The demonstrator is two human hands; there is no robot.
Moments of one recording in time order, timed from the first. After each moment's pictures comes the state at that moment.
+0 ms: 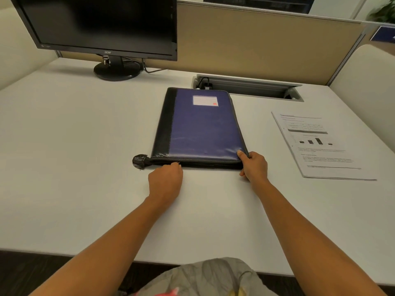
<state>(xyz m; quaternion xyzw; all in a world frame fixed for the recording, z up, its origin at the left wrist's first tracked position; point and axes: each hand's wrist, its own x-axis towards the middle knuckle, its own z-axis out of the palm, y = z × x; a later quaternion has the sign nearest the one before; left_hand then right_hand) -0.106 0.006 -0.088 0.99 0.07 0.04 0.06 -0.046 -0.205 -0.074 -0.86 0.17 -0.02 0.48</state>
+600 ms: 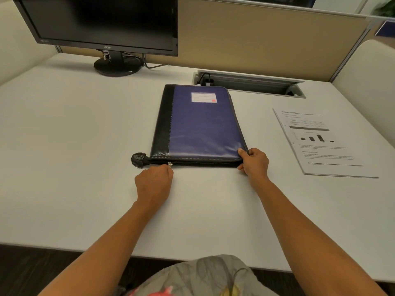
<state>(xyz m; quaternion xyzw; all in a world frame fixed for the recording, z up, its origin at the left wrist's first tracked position) -0.125 0.023 -0.086 0.98 0.13 0.07 0.09 -0.046 -0.202 -0.076 -0.85 0.18 -0.06 0.50</state>
